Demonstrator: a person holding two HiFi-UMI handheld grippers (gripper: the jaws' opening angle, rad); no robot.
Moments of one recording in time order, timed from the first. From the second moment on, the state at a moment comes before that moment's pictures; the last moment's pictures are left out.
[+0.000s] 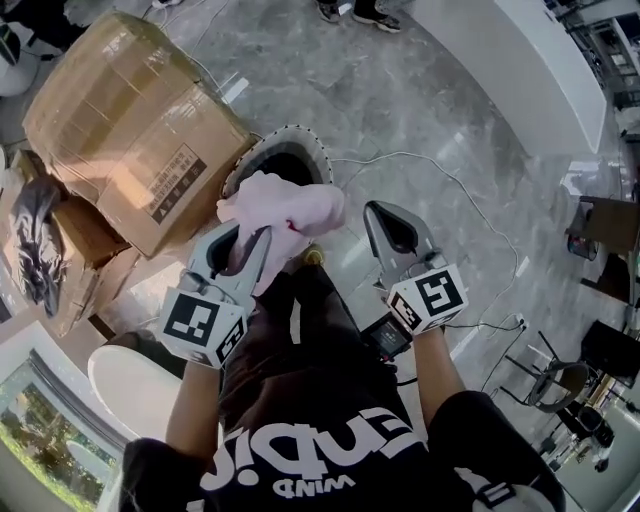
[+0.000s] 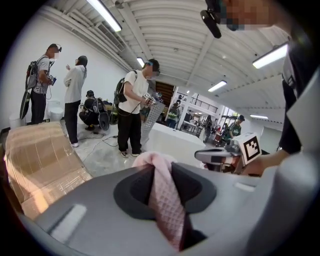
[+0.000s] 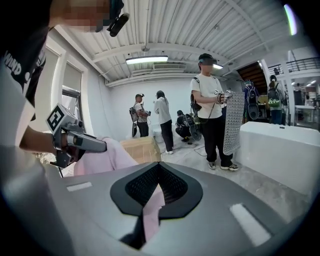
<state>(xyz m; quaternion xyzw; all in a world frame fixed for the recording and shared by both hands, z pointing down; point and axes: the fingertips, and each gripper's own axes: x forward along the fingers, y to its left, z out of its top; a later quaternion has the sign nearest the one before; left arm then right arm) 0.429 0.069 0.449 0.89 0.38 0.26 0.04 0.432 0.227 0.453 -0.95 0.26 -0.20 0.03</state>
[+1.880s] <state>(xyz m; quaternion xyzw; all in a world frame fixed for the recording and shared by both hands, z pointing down) 0.410 0.074 0.783 0.86 0.29 0.41 0.09 0.385 0.220 0.660 -0.90 0.27 -0.34 0.06</state>
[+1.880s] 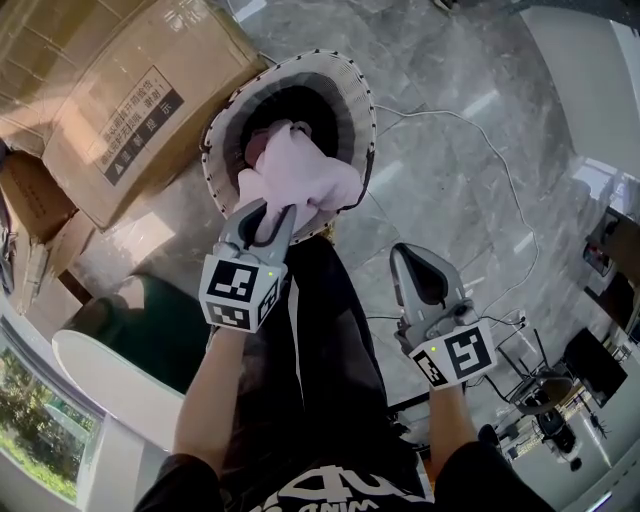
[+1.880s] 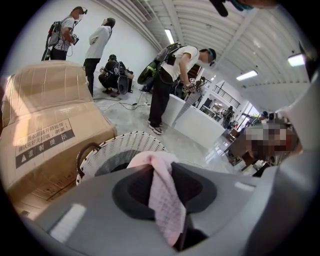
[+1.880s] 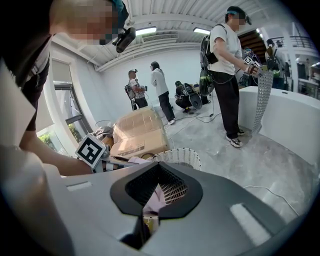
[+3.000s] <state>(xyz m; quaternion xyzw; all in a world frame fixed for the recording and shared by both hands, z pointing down) 0.404 0.056 0.757 0.87 0.28 0.40 0.09 0.370 0.209 0.660 -0.89 0.28 -0.35 0.07</state>
